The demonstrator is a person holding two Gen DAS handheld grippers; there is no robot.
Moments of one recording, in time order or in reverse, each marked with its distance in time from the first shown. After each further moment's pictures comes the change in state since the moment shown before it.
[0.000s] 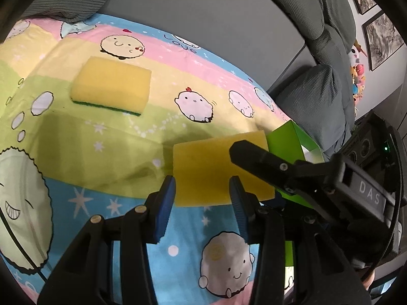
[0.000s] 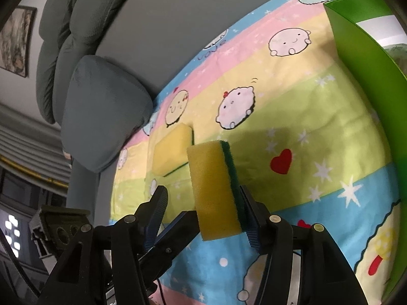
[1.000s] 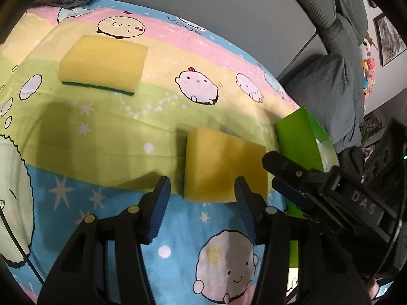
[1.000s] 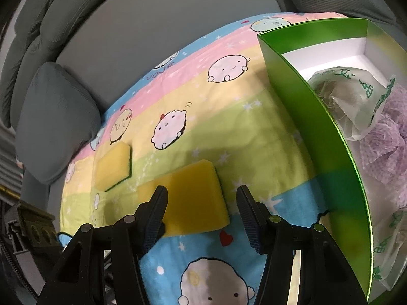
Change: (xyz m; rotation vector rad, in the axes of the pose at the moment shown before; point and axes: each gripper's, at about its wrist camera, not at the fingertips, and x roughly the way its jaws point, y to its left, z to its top) left arm 0.023 -0.005 -0.006 -0.025 0.067 0.046; right arm -0.027 -0.020 0.006 -0.018 -0.107 -0.318
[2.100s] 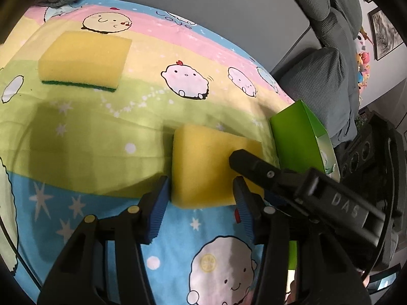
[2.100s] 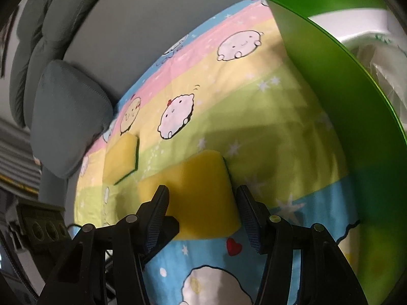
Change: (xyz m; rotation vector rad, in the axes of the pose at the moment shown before) left arm 0.014 -0.008 -0.002 0.035 0.019 -0.024; right arm 0.027 -0.013 0.001 -0.009 0.084 0.130
